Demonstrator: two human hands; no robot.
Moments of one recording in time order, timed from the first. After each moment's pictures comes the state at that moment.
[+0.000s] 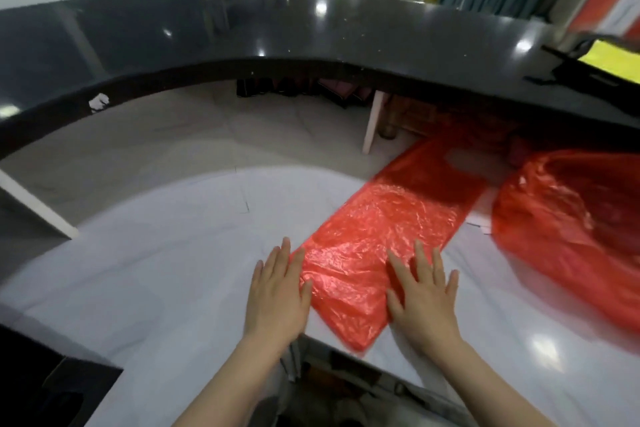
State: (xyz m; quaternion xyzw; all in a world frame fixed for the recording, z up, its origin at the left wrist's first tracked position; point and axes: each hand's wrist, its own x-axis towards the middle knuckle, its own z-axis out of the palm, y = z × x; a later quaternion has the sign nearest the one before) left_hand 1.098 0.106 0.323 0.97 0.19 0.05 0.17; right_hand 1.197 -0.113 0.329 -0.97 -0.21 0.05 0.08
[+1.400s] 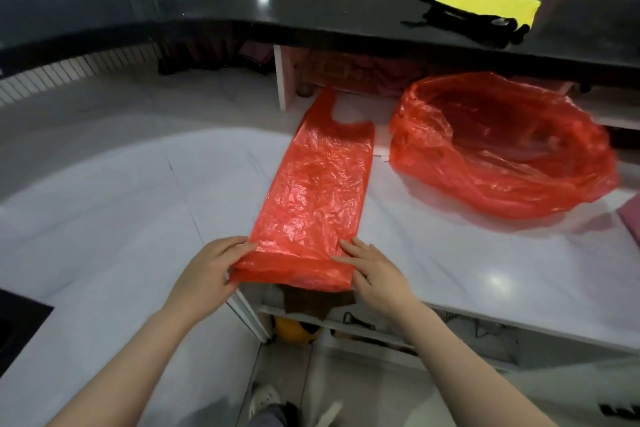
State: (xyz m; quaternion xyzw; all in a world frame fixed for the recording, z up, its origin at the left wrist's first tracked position) left_hand 1.034 0.063 0.329 0.97 -0.03 0.08 0.24; right_hand 1.129 -0.235 0.316 -0.90 -0.31 0.13 0.27
